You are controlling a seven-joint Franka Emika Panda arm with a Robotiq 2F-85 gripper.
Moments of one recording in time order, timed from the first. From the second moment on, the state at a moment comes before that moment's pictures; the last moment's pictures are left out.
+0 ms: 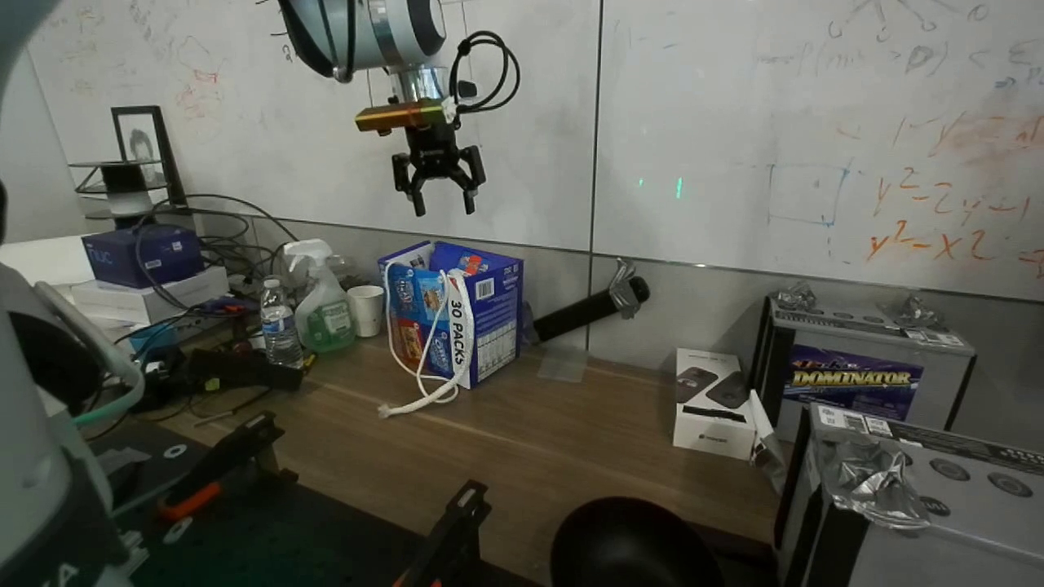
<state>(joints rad) 0.30 0.34 0.01 -1.98 -0.18 2.38 0.28</state>
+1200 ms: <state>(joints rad) -0.05 0.45 0.25 -2.27 0.16 2.67 -0.44</state>
